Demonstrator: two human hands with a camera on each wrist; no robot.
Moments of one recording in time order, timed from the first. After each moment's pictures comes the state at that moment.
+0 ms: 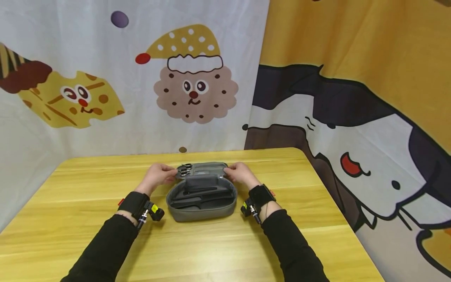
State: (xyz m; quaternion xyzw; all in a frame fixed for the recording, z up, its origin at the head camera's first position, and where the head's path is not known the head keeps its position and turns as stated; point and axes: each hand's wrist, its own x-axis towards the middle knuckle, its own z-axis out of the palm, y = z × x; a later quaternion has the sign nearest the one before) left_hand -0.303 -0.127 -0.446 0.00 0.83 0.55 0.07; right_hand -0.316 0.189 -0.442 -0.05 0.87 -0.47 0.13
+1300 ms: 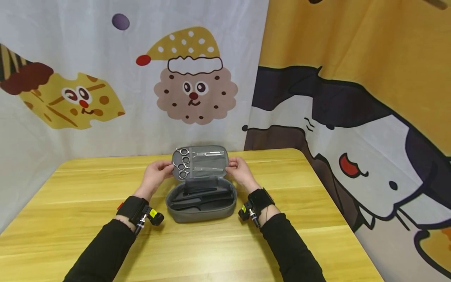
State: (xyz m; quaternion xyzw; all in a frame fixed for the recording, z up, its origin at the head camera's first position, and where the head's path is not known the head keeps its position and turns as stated) left_hand -0.300 -0.121 -0.450 0.00 0.76 0.65 -0.06; right_hand -0.313 0.179 -0.448 -0.04 0.78 -0.63 0.02
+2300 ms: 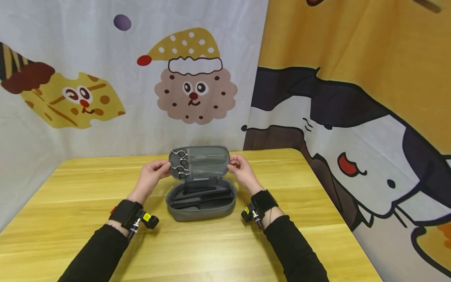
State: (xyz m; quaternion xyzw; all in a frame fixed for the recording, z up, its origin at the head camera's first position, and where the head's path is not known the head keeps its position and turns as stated) left_hand -0.283 -0.129 -0.443 0.06 0.69 0.71 -0.07; right_hand -0.299 0.188 -0.443 -0.09 0.76 -0.64 -0.03
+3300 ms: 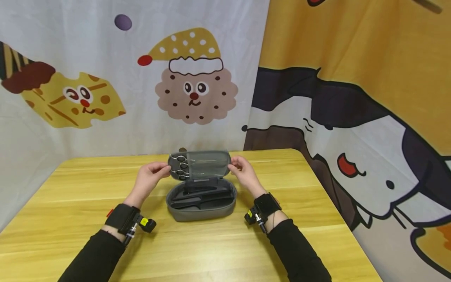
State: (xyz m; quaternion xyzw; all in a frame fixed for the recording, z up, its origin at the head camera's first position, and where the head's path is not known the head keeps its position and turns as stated) left_hand -0.266 -0.135 -0.433 0.08 0.77 0.62 -0.09; right_hand -0.291 0.199 -0.442 -0.13 0.79 -0.60 -0.04
